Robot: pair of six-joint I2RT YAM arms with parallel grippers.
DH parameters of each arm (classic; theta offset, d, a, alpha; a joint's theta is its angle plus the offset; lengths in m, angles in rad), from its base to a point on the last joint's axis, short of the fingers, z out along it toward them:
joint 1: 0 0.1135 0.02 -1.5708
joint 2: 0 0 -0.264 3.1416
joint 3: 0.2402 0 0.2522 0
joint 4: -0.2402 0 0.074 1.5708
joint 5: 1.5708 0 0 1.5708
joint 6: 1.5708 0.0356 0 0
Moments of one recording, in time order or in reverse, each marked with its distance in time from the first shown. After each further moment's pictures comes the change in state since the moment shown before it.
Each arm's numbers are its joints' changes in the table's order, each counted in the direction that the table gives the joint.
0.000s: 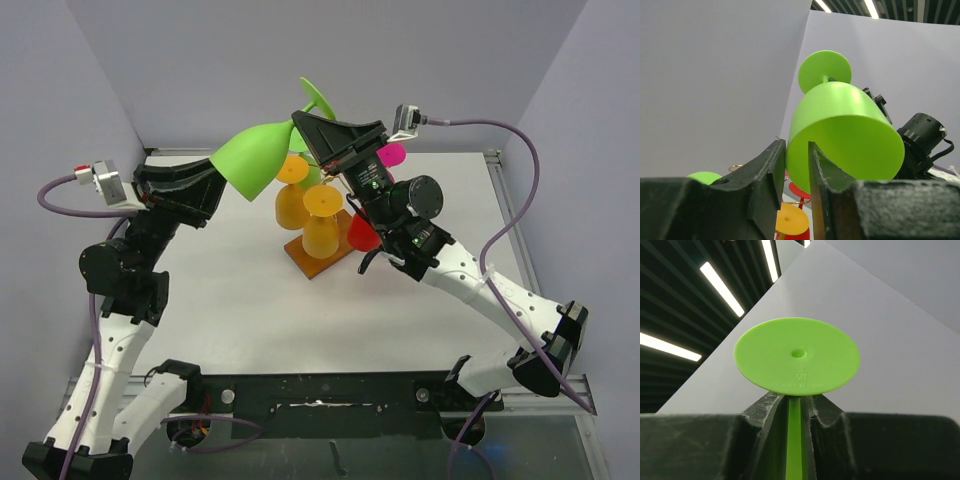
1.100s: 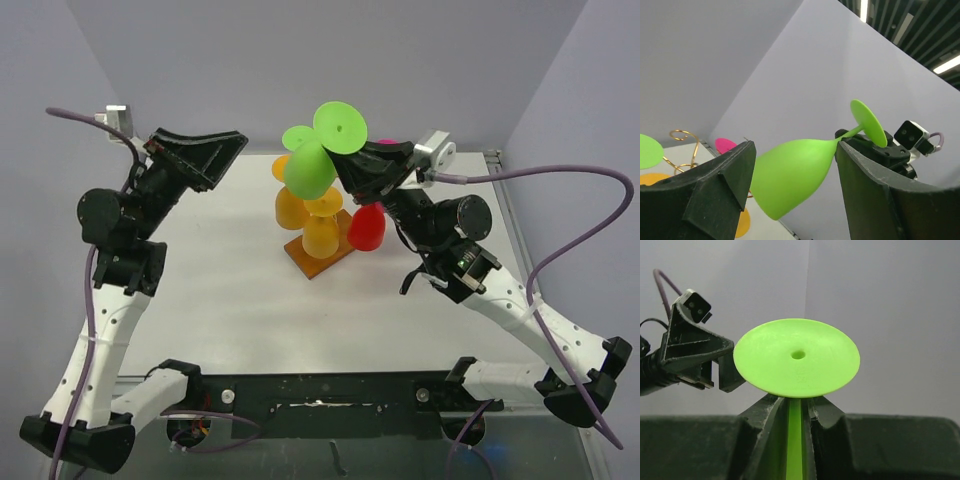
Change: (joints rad) left arm -0.003 0.127 0.271 -0.343 0.018 -0.296; right arm -0.014 -0.240 -0.139 -0.116 -0.188 -1.078
